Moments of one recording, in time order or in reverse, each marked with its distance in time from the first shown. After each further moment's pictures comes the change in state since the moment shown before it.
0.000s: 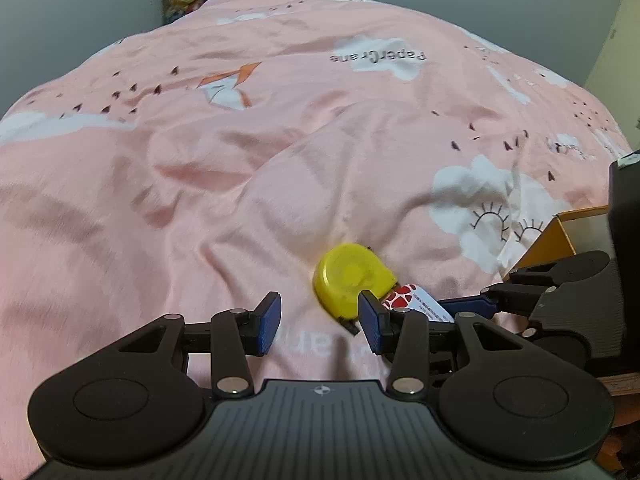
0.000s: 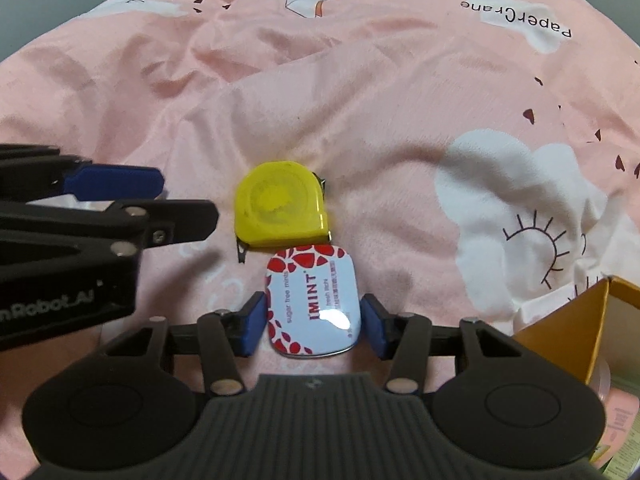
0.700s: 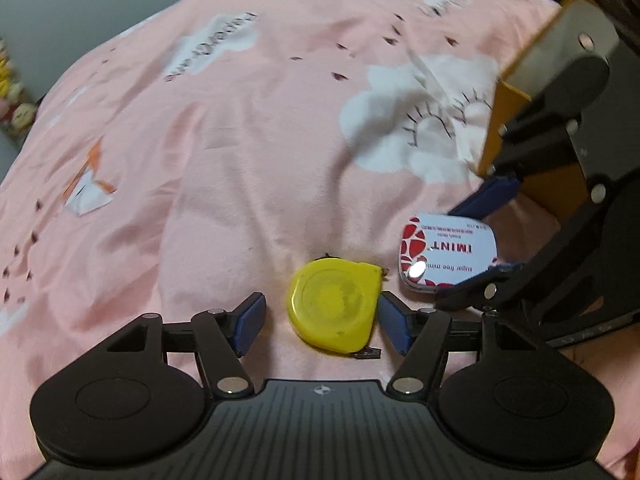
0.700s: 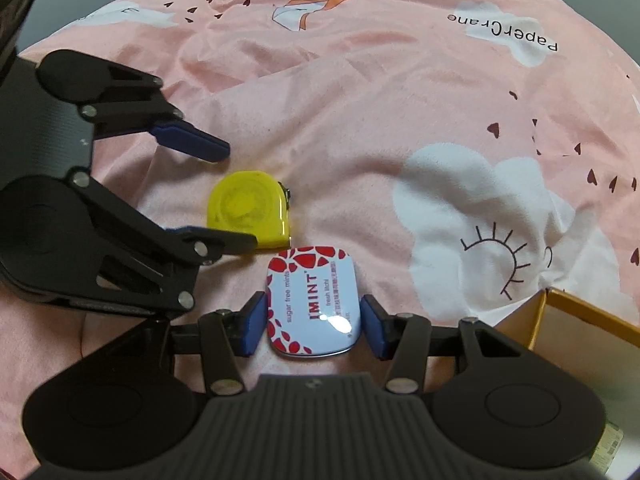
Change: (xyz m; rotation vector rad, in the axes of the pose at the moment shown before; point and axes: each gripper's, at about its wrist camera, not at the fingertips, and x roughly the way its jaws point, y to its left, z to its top) left arm 0.053 -0.028 0.016 0.672 0.090 -0.112; right arm -0.012 -0.016 0.000 -0.033 -0.013 -0.026
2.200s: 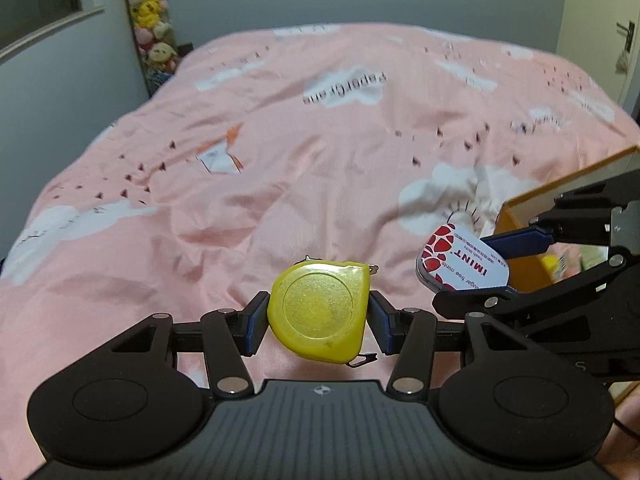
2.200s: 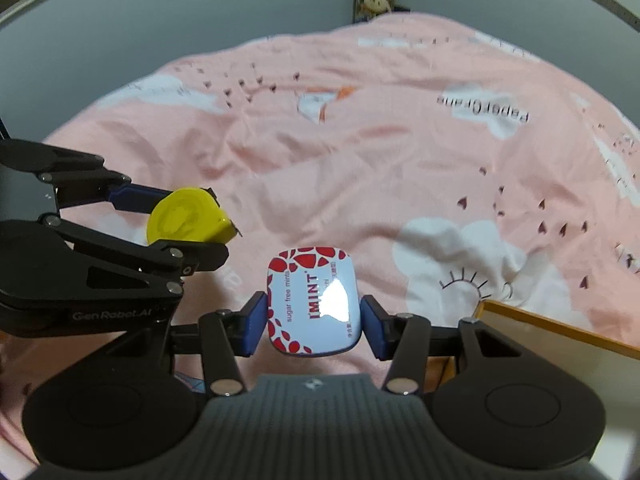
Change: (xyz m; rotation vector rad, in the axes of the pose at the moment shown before) left arm -0.120 -0.026 -0.011 -0.475 -0.116 0.220; right arm -0.096 0.023 -0.015 -0.010 -0.221 0.003
